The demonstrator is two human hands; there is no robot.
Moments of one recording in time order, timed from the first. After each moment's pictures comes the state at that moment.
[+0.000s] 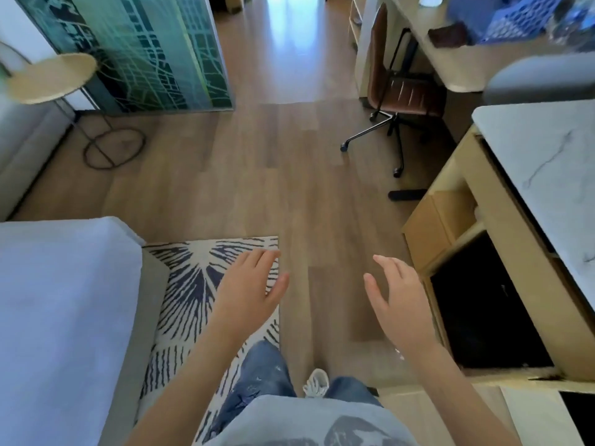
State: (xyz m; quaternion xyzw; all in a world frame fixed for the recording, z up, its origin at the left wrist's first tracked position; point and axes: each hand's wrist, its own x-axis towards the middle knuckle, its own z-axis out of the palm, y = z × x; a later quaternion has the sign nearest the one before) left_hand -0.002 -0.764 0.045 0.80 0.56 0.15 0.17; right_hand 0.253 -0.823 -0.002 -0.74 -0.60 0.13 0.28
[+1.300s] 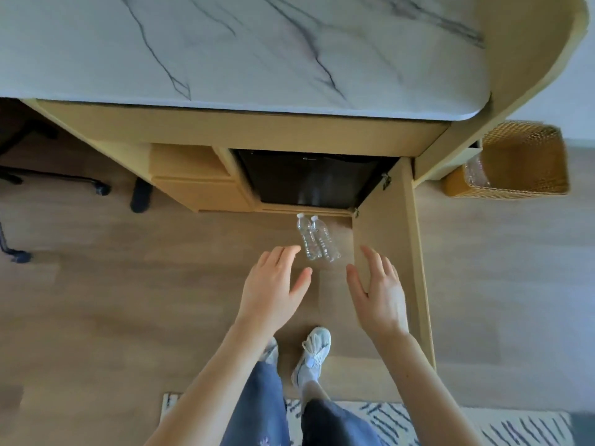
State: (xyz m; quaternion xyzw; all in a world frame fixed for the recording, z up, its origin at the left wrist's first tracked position) left_hand 0.410 -0.593 -0.195 0.95 -0.07 -0.13 0.27; right_hand 0.378 -0.783 -0.209 -0.93 0.15 0.07 0.34
